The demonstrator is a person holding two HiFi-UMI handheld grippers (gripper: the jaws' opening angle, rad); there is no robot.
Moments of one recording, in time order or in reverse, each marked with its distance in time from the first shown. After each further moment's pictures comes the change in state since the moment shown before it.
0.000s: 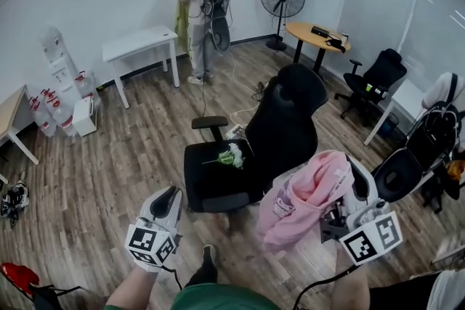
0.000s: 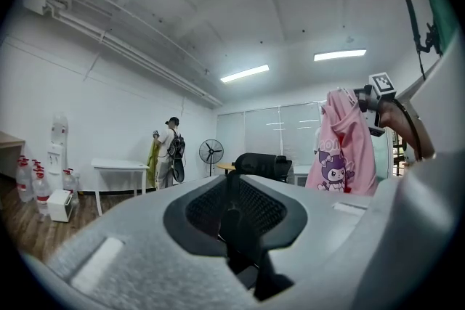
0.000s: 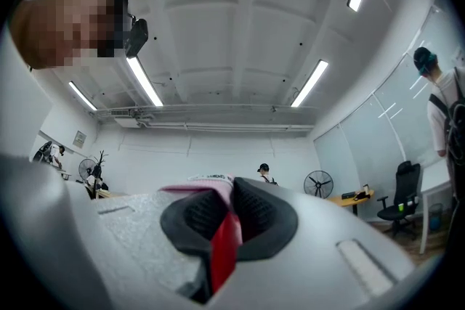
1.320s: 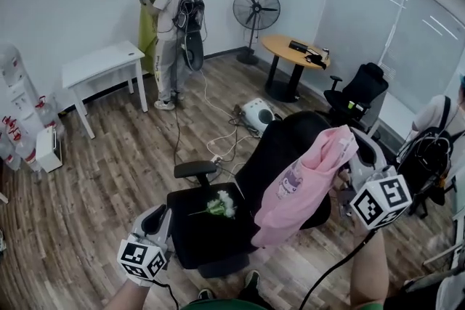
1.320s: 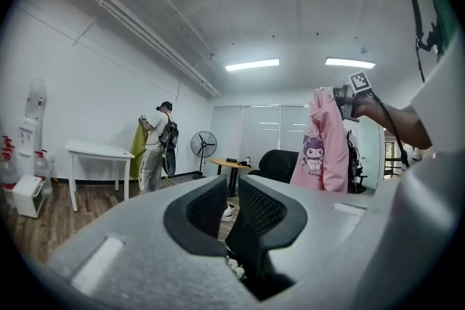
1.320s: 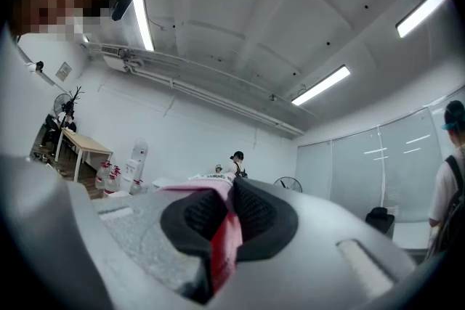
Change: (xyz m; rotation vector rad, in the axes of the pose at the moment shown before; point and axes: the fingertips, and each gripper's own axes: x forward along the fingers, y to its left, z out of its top) left arm 0.252 0.203 -0.024 -0.101 0.051 -0.119; right arm 0.330 -0.127 -0.040 -0.306 0.163 -0.164
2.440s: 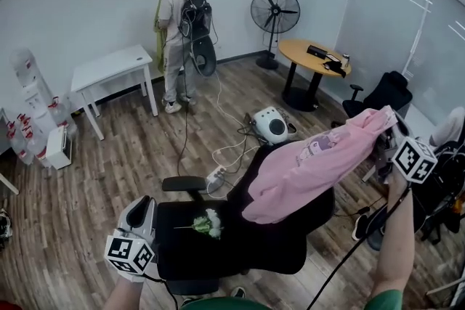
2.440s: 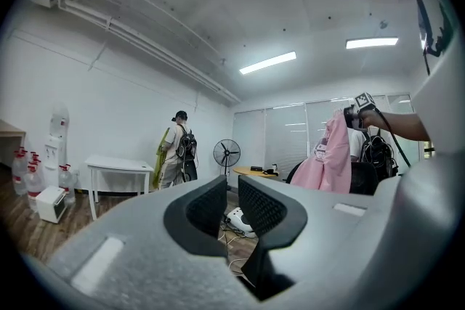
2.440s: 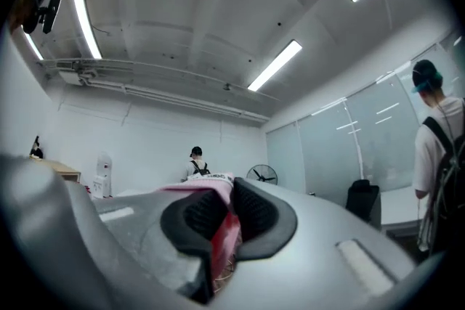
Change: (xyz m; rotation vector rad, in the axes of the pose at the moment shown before) left arm 0.152 -0.050 0.046 0.044 -0.062 0.239; right arm 0.100 -0.388 -0.096 0.207 0.043 -0.170
